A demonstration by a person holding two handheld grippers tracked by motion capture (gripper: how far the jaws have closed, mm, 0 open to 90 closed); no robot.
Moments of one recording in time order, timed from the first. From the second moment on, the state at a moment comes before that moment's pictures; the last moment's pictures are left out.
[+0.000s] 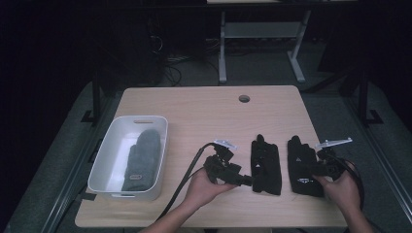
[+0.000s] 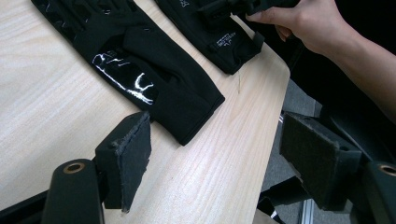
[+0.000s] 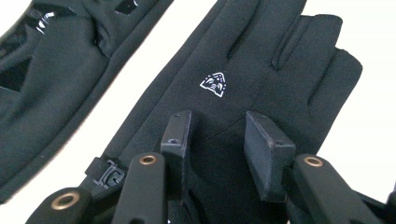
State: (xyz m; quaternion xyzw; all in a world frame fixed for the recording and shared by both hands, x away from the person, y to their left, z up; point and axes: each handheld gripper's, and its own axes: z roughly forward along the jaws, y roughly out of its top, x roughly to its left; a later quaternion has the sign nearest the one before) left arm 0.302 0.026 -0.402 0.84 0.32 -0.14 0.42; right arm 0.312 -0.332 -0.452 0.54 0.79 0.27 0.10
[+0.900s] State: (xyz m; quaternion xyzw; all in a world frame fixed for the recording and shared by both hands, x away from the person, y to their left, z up) left arm 0.302 0.036 -0.397 0.83 0.32 -0.14 0.43; right arm 0.309 -0.321 -0.435 0.55 0.78 0.26 0.12
